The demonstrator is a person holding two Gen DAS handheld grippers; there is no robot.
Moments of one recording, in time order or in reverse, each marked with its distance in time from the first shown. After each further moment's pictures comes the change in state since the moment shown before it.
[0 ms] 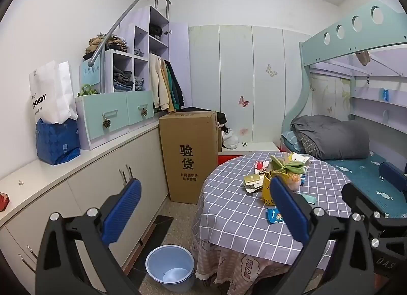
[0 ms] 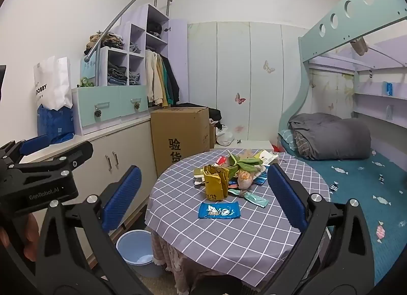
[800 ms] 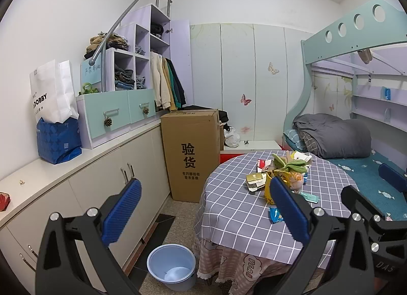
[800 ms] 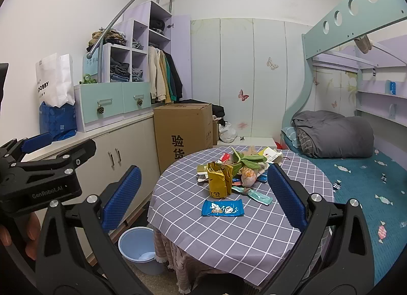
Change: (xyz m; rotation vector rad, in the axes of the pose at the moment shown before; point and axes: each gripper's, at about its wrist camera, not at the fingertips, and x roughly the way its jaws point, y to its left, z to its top) left arm 0.007 0.004 -0.003 0.001 0.017 0.005; right arm 0.008 0.006 -0.009 0.003 0.008 0.012
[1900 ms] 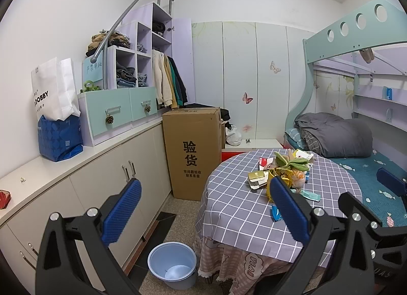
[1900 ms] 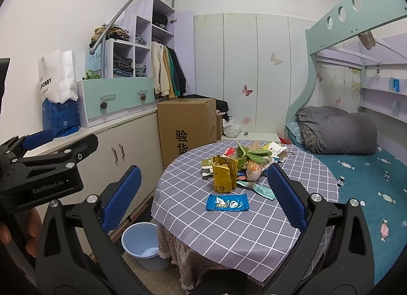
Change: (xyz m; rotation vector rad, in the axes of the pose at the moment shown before) left arm 0.000 0.005 -0.006 -0.001 0.001 0.007; right arm 0.001 0.005 -0.002 0.000 0.032 0.021
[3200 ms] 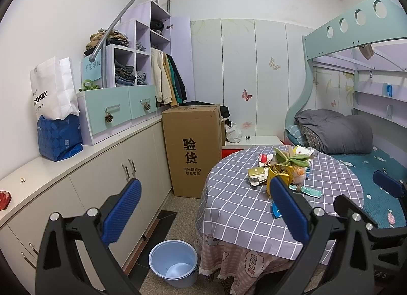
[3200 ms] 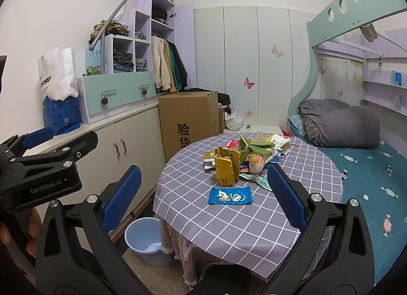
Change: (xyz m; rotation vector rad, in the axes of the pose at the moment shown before) left arm 0.001 -0.001 -0.007 0.004 0.014 -0.001; right arm 0.007 -0.004 -0.004 0.016 0.038 0.017
